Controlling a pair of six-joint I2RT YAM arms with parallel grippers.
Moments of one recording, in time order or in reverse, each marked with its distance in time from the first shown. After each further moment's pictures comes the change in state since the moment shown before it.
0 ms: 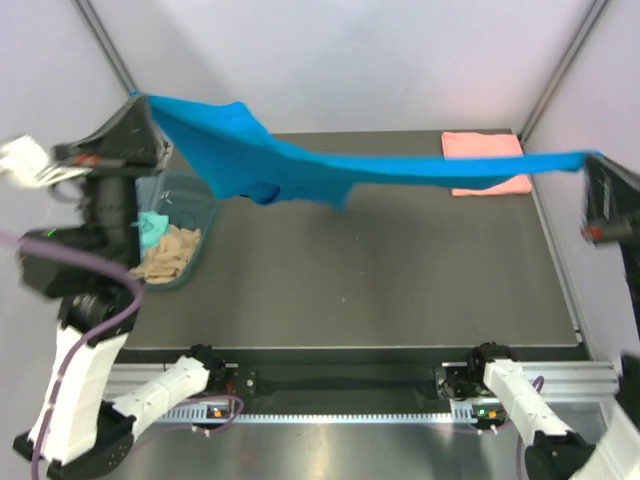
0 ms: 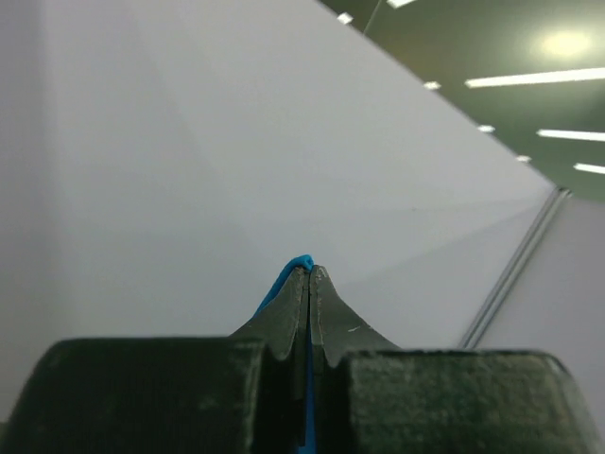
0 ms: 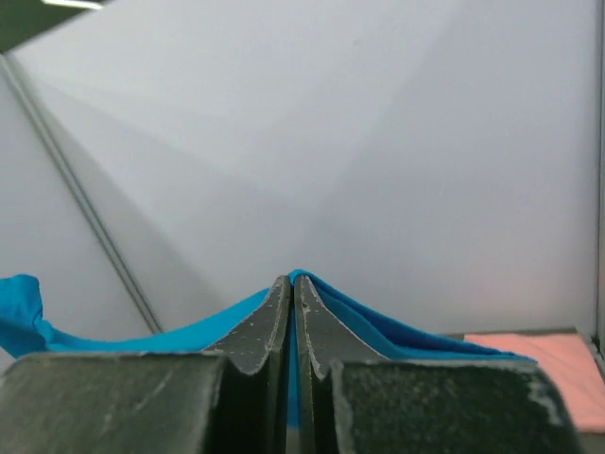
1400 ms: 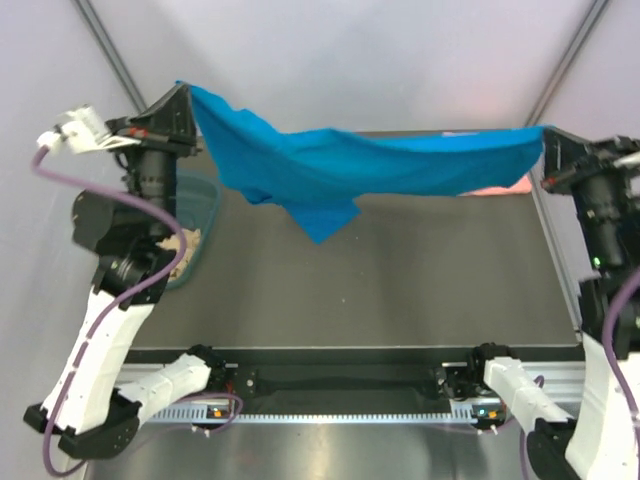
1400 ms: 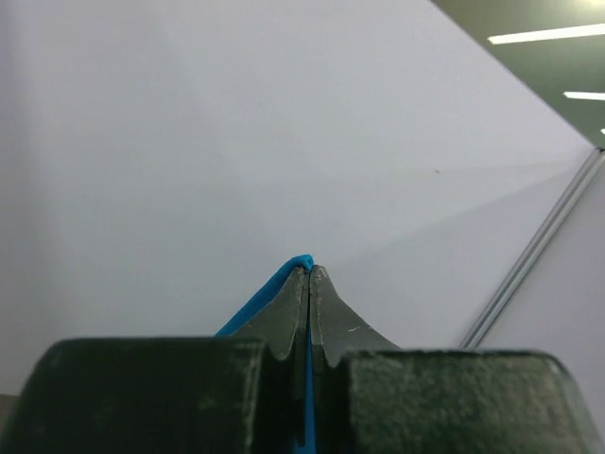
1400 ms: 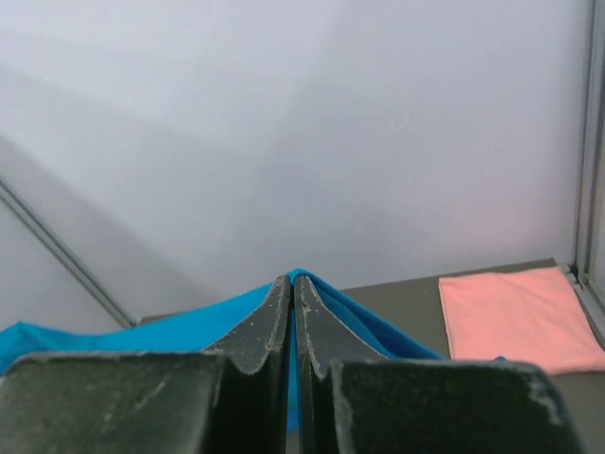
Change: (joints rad) left arm 0.003 0.109 -0.053 0.084 0.011 -0.029; right arm 0.000 0.078 -0.233 0.163 0.053 0.000
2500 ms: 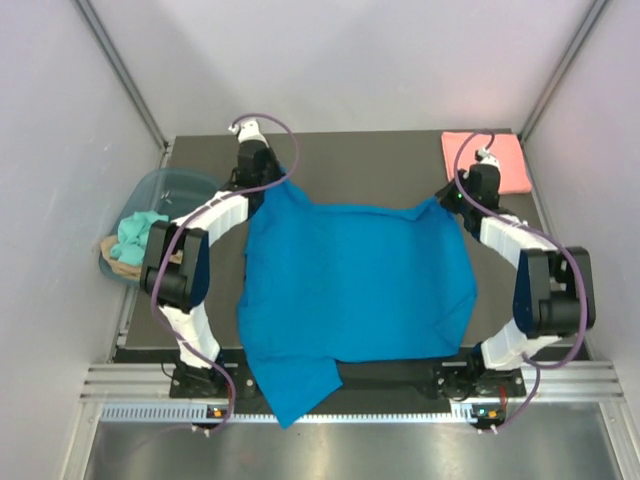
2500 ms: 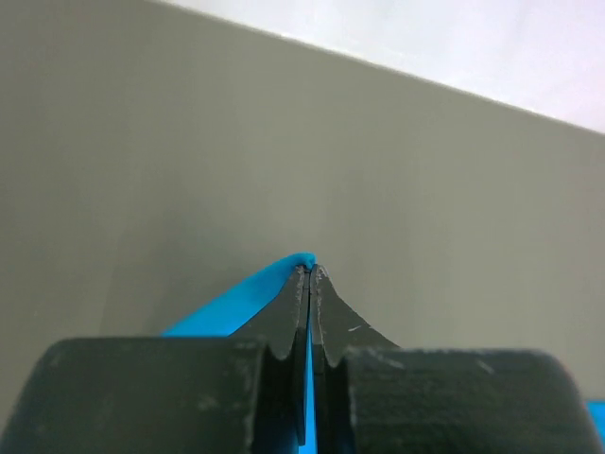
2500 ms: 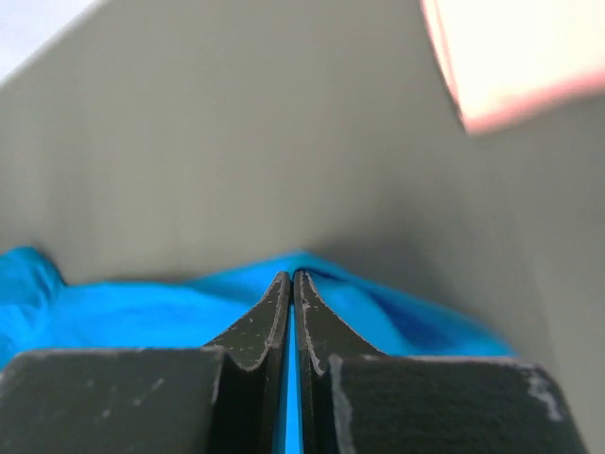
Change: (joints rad) left arm 0.220 0.818 -0.195 0.048 0.199 -0.124; right arm 0.030 0.683 -0.709 0.605 -0.004 0.176
